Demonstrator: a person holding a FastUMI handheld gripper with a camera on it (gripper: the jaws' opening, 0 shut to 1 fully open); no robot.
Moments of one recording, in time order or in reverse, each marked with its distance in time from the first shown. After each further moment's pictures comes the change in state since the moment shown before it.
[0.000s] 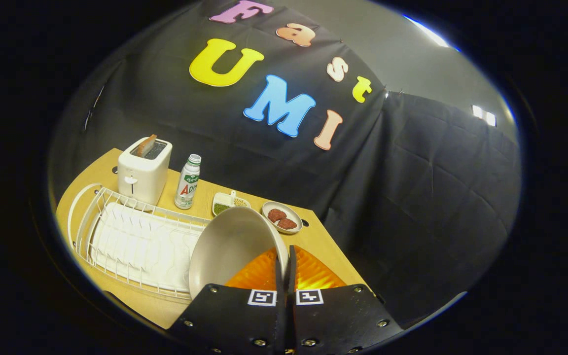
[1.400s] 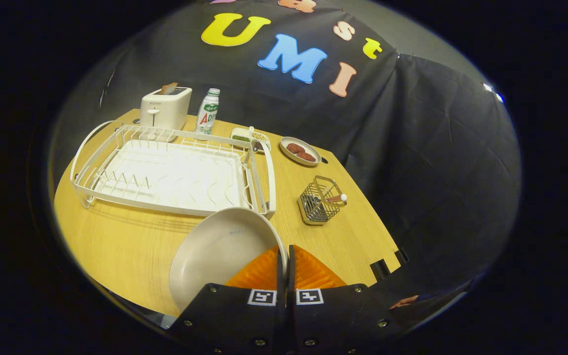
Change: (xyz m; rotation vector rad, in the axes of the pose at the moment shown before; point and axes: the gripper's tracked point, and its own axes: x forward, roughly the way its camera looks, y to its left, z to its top) arm -0.021 0.014 -0.166 0.015 0.270 0.111
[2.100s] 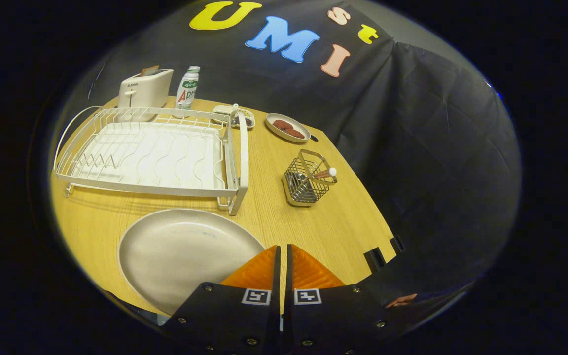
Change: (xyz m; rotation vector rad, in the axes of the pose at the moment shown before) arm 0.035 -0.027 -0.026 0.013 0.094 -0.040
